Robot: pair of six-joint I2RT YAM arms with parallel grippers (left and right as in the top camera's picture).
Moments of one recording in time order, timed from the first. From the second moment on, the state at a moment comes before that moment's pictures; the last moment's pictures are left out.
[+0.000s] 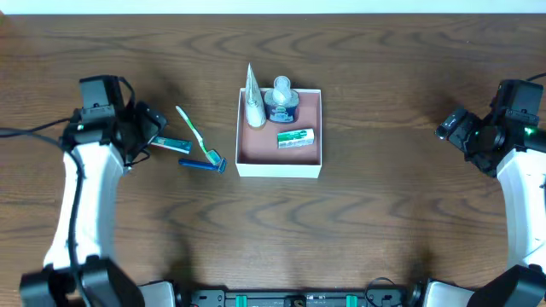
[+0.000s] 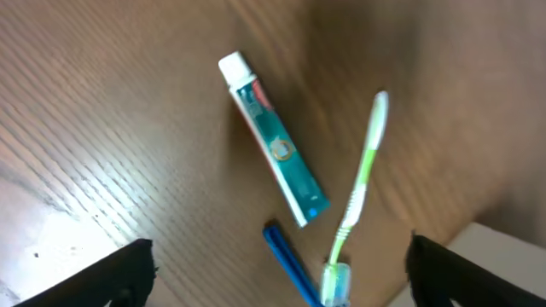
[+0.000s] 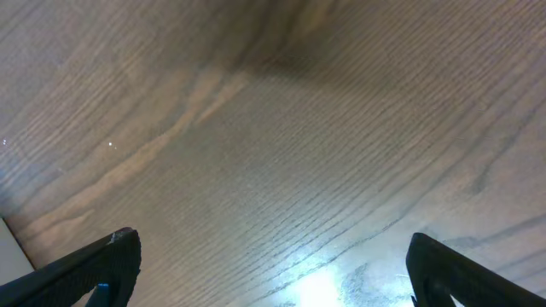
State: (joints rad) left arm 0.19 1.49 1.13 -0.80 0.00 -0.72; right arm -0.28 1.43 1.13 -0.83 0.00 0.44
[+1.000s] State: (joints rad) left arm 0.21 1.93 1.22 -0.73 0.02 -0.78; right arm -0.28 1.43 1.13 -0.83 0.00 0.44
